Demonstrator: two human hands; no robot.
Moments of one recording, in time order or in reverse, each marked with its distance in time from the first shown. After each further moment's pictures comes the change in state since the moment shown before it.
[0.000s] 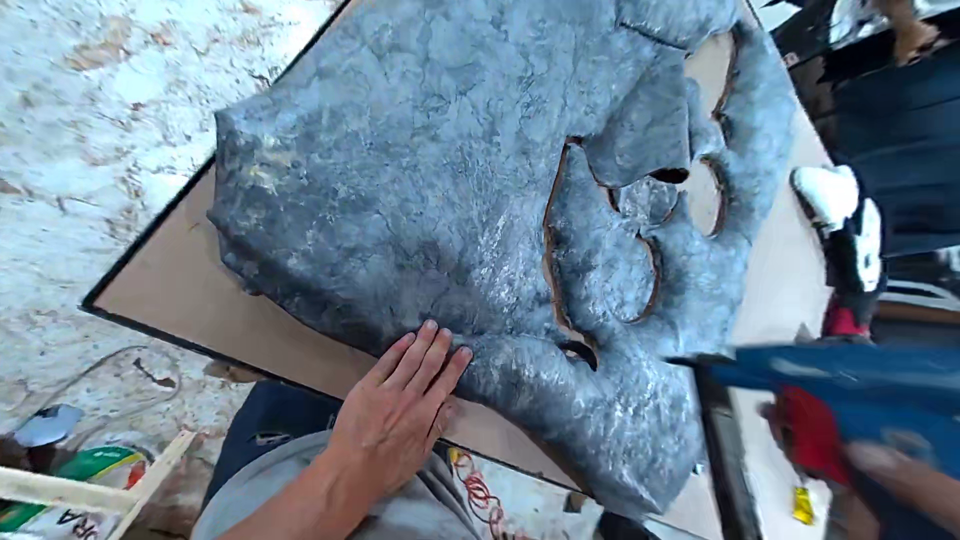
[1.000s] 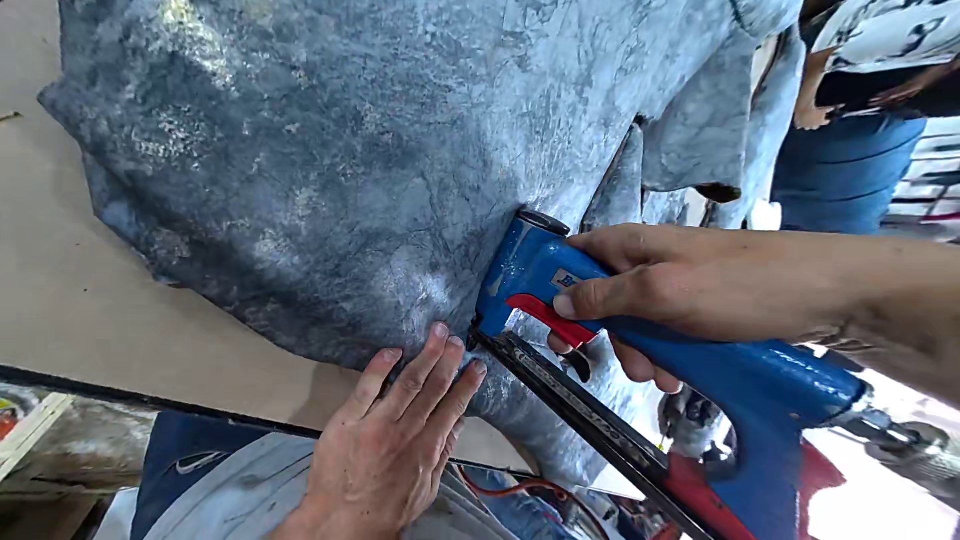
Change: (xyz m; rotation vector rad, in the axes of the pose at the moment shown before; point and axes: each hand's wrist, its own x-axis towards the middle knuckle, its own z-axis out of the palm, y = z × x) left_hand 0.000 0.009 0.004 -0.094 0.091 -0.188; right_hand 0.152 -0.196 0.155 -0.494 -0.845 0.322
